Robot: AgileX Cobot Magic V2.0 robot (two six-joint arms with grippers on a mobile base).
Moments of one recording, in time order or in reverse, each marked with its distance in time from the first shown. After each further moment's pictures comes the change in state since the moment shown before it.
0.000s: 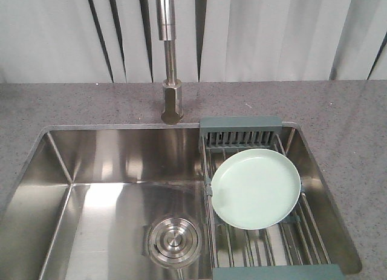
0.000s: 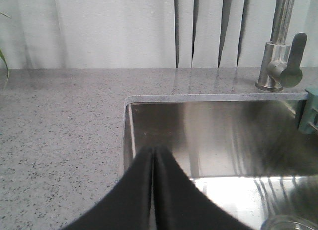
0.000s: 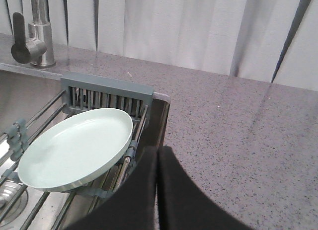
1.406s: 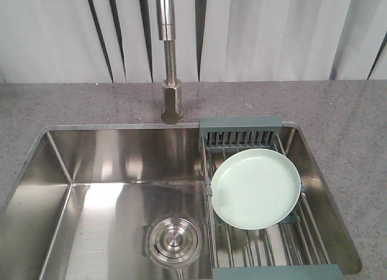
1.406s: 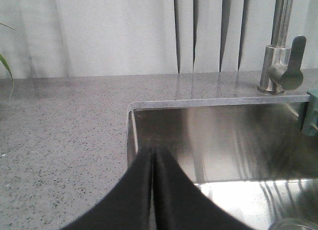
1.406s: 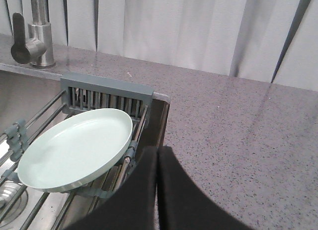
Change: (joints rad) left arm 0.000 -0.041 0.000 0.026 0.019 -0.001; right arm 0.000 0.000 0.000 0.000 -0.002 0.000
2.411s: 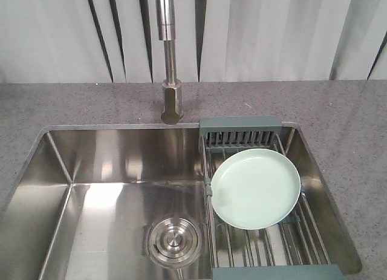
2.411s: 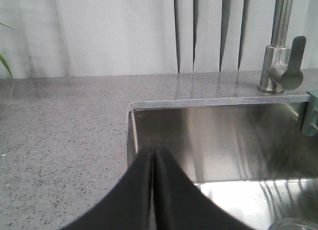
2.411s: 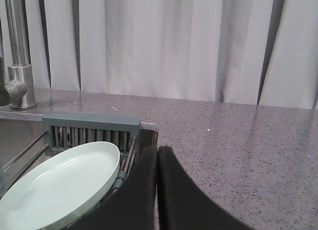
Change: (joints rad) left arm 0.000 0.000 0.000 0.000 0.000 0.000; right arm -0.070 -0.062 0.244 0.068 -0.375 0.011
